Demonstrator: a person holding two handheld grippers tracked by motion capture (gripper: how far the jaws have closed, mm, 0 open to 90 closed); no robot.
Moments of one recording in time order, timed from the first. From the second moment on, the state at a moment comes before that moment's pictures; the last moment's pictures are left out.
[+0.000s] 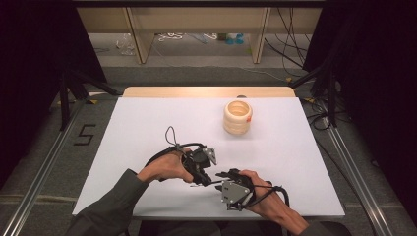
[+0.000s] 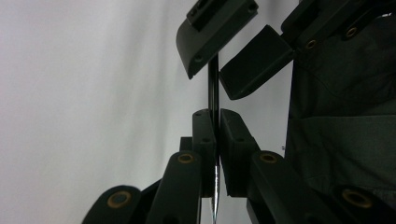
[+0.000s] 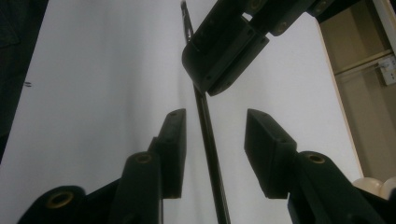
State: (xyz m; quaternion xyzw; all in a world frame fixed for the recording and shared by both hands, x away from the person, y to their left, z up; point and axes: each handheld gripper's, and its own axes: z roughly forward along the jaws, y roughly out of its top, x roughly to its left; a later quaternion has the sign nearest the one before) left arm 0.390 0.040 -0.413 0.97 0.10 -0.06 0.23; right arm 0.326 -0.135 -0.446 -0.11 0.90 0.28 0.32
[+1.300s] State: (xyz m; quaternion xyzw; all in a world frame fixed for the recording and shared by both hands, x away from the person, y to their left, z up) left arm 0.387 0.039 -0.409 0.97 0.09 -0.07 0.23; right arm 0.317 -0.128 -0.449 -0.15 0.90 0.24 0.32
